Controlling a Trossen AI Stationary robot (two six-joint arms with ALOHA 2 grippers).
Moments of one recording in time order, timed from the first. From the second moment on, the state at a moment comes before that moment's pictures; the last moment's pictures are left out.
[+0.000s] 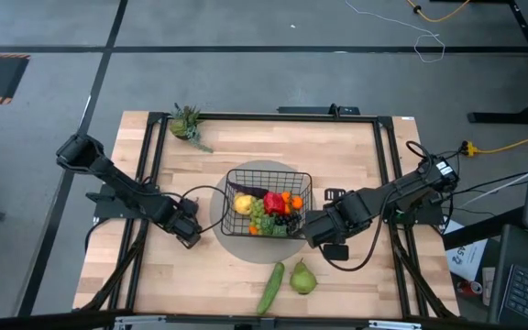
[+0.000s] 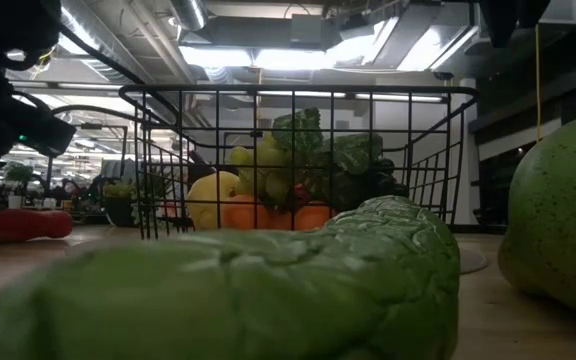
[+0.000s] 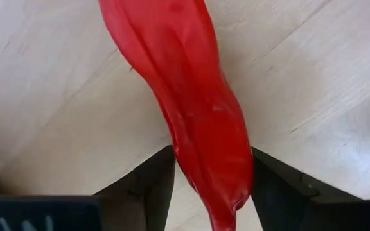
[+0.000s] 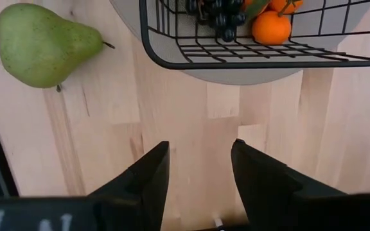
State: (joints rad) left arm -0.50 1.36 0.58 -0.74 -0.10 -1.39; right arm 0.44 1.73 1.70 -1.51 0.10 0.49
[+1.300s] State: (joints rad) left arm -0.49 1.36 1.32 -1.33 -0.86 -1.11; right arm 0.50 1.73 1.70 -1.48 0.17 0.52
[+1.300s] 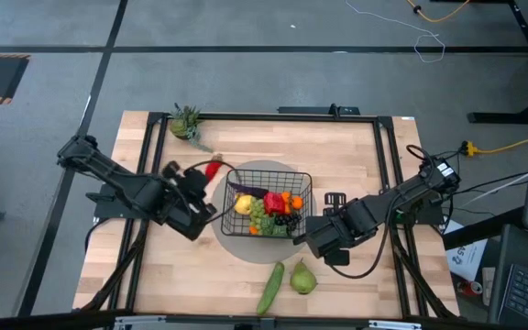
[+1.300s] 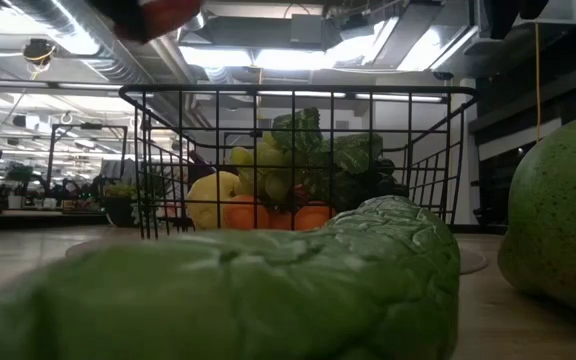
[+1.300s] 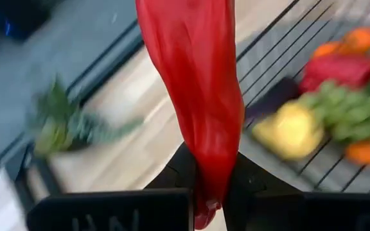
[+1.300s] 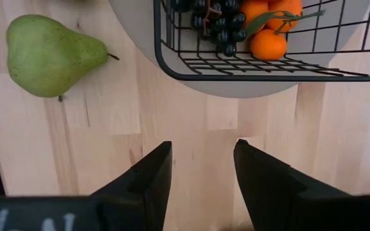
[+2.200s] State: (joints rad) left arm -0.16 1.41 1.28 -0.59 -0.45 -0.25; right arm 0.50 1.73 1.70 -1.43 0.19 0.52
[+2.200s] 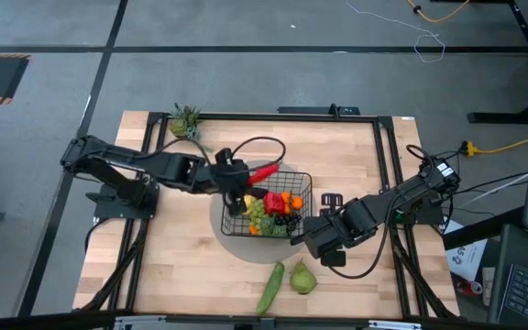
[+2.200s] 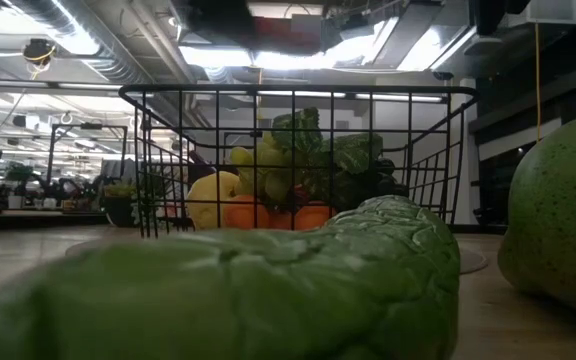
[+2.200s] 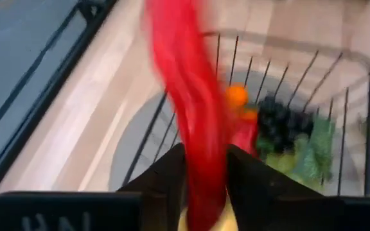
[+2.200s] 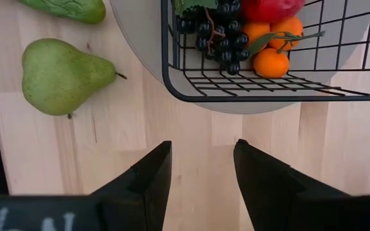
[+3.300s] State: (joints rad) left arm -0.18 1.42 1.28 -0.80 -0.36 -0.36; right arm 0.50 1.73 1.70 -1.40 0.19 0.52
